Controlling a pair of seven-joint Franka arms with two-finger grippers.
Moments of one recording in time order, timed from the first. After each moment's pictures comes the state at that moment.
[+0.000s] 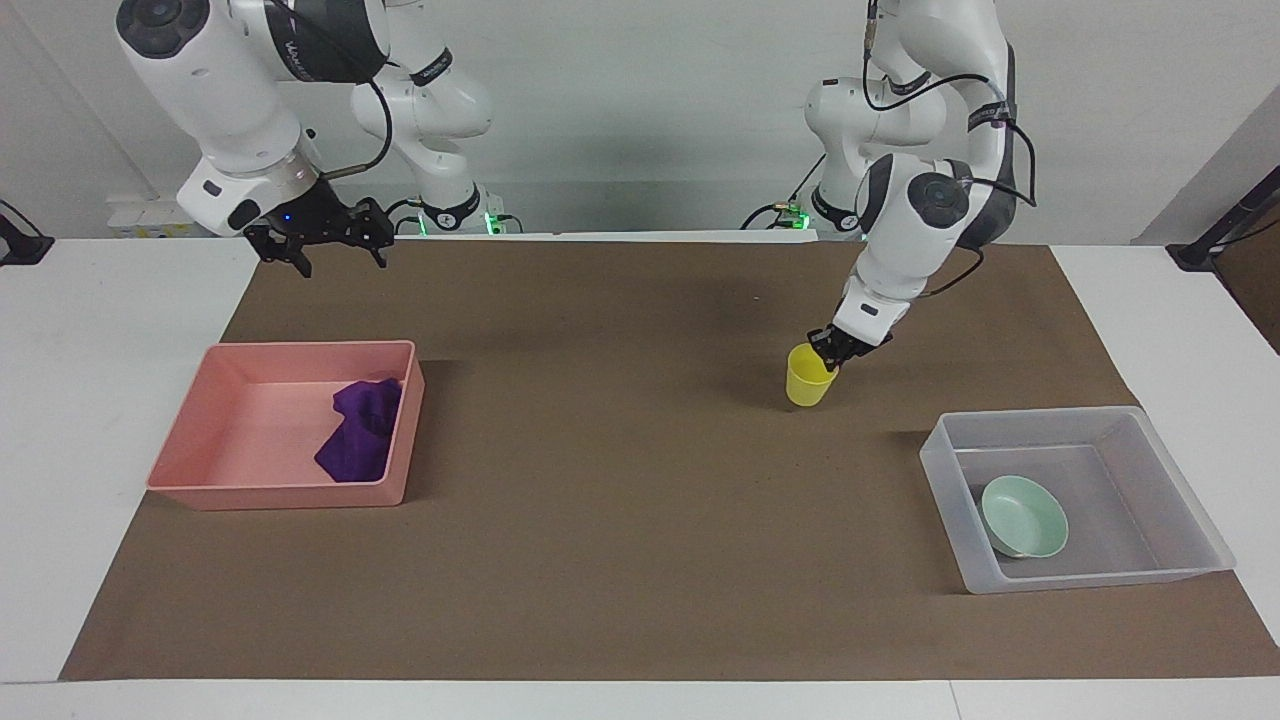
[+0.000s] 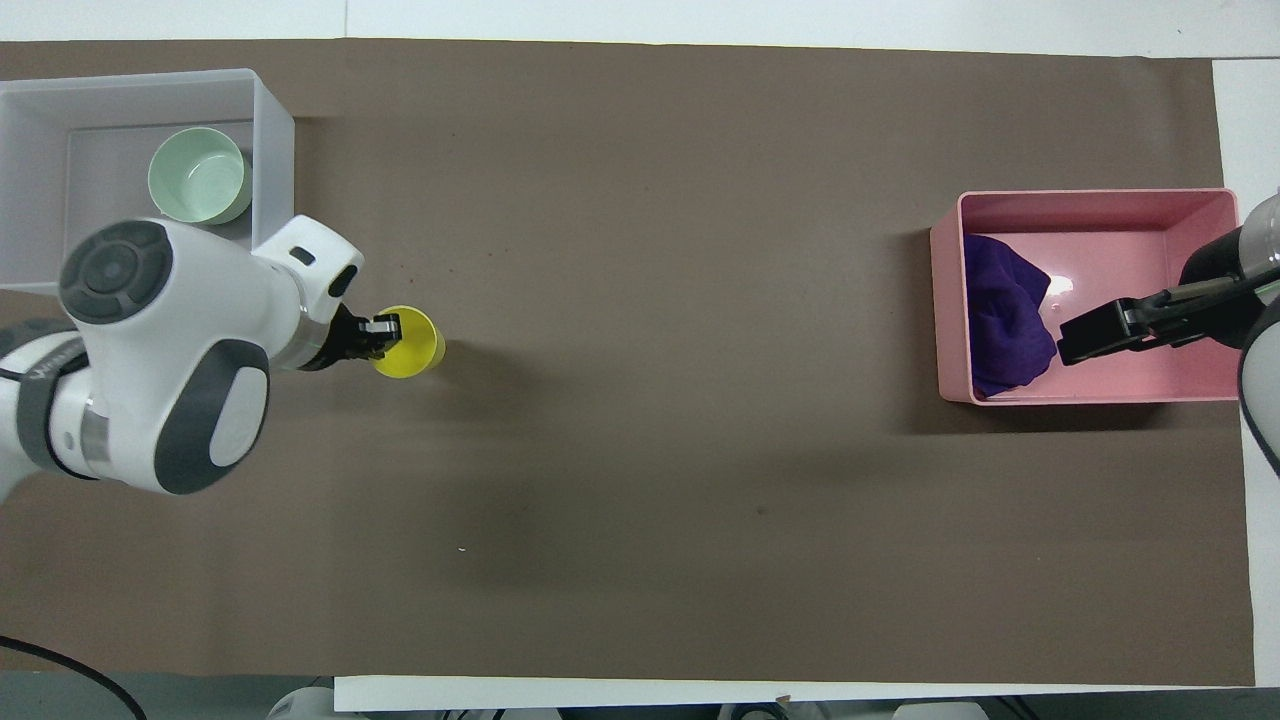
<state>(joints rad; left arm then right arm) -0.28 -0.02 -0.07 -2.07 -0.09 2.09 -0.42 -0.04 -0.09 0.04 -1.75 0.01 1.49 -0.13</state>
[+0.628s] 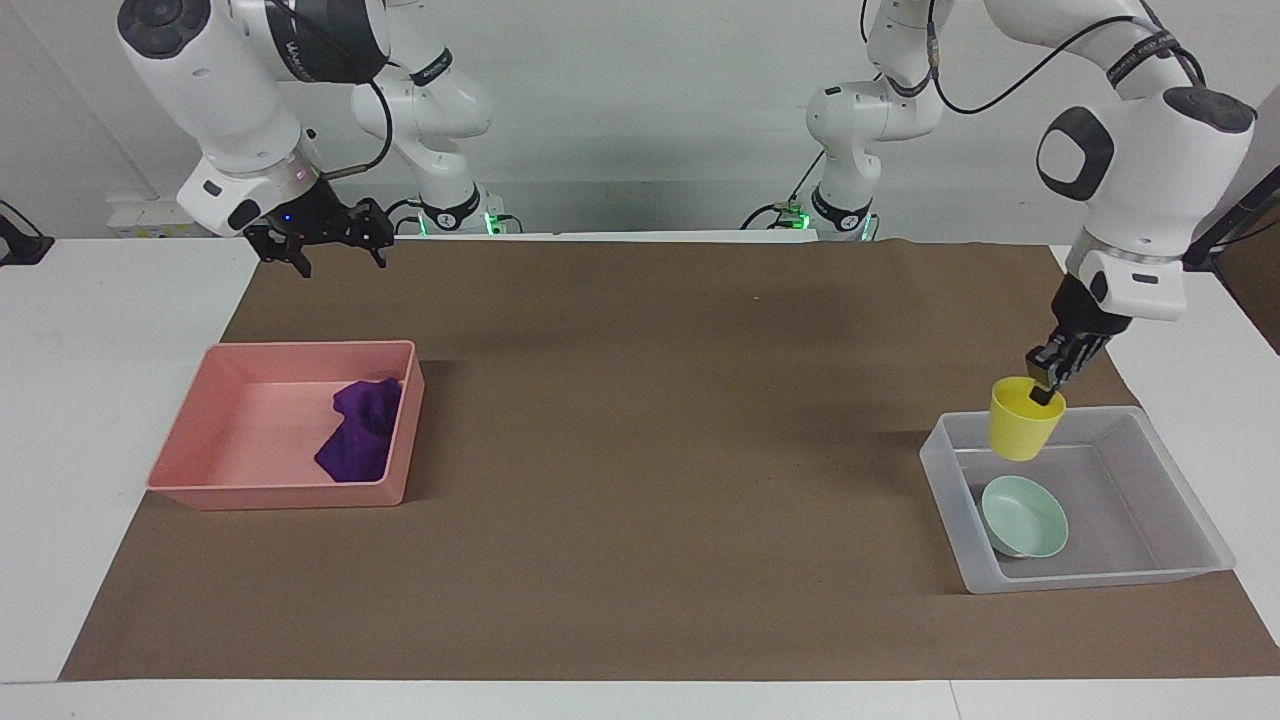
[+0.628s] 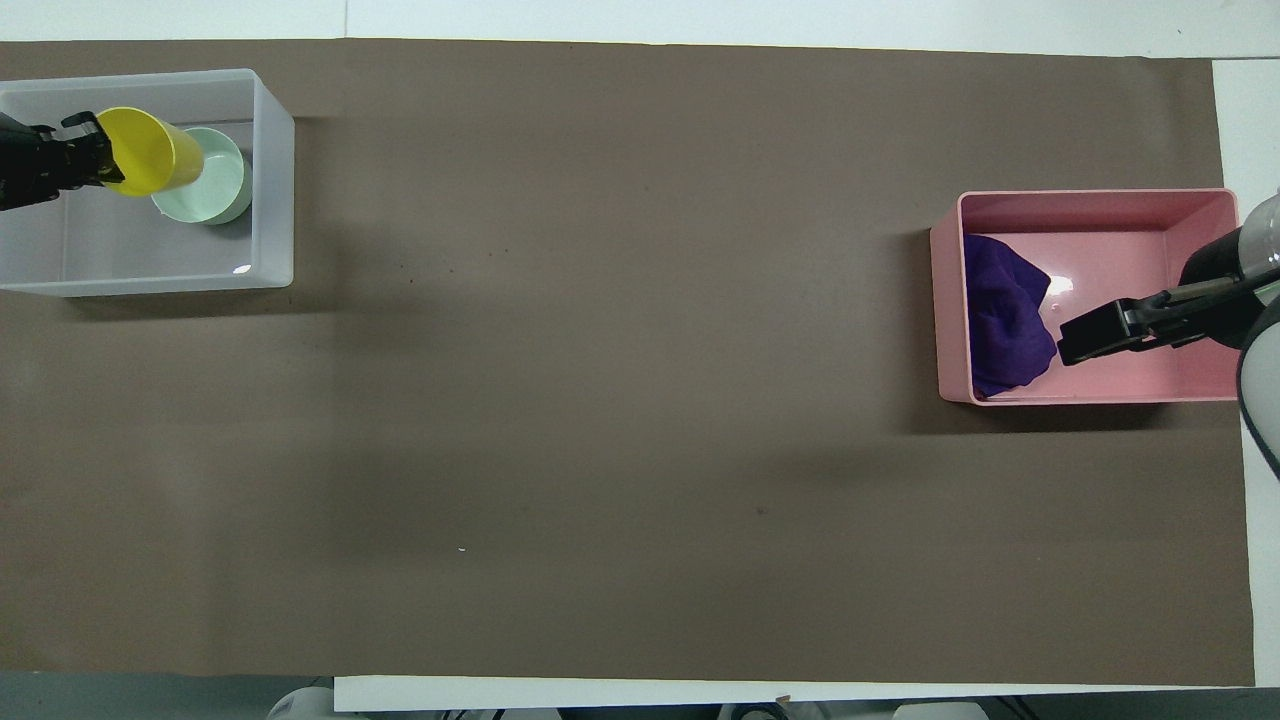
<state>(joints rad) 0.04 0.11 -0.05 -1.80 0.01 2.22 -0.42 -0.04 -0.09 0.04 -1.75 0.01 1.50 -0.13</state>
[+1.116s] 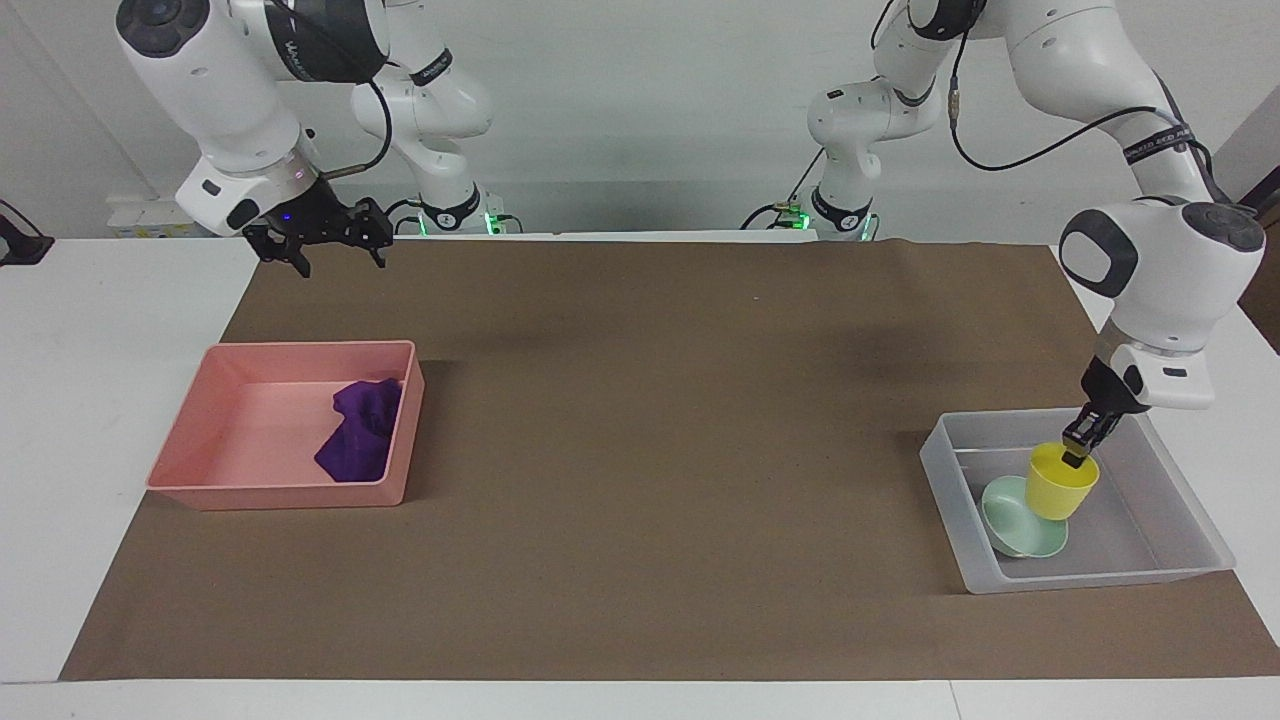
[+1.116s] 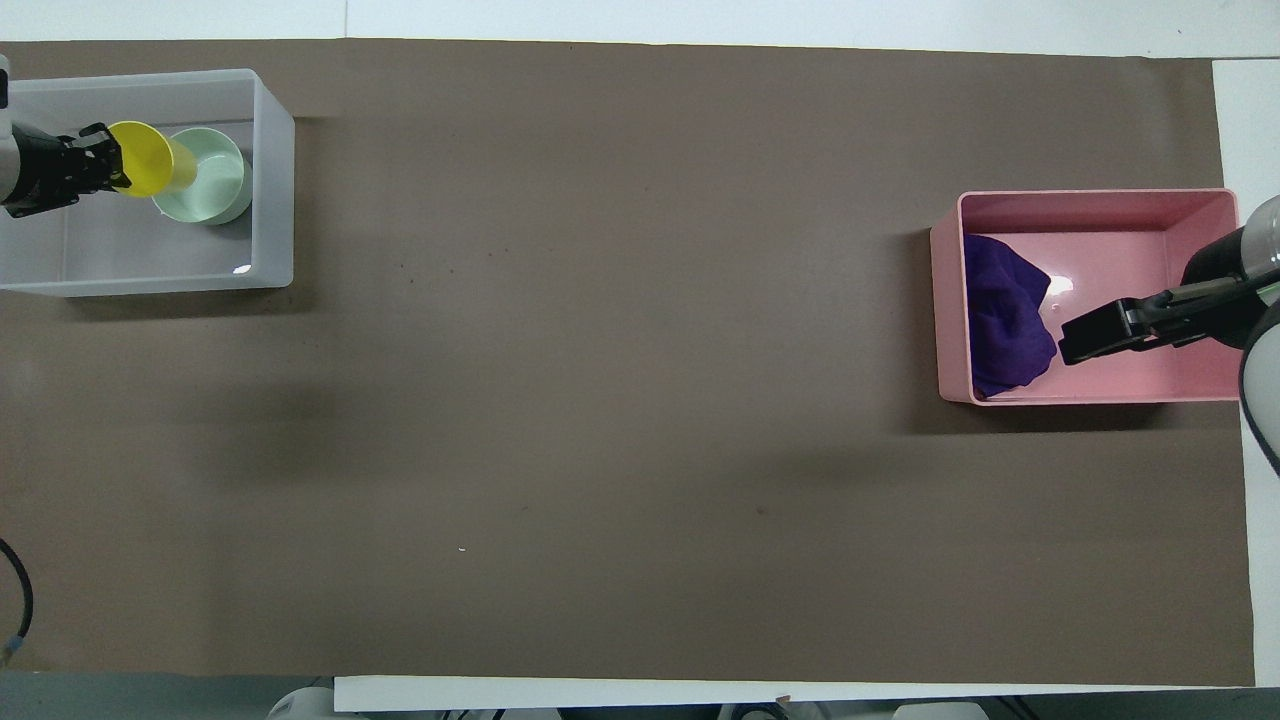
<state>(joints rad) 0.11 0.28 -0.06 -1.79 0.01 2.32 -0.41 -0.04 -0.09 0.04 -1.75 0.01 1.50 -0.13</state>
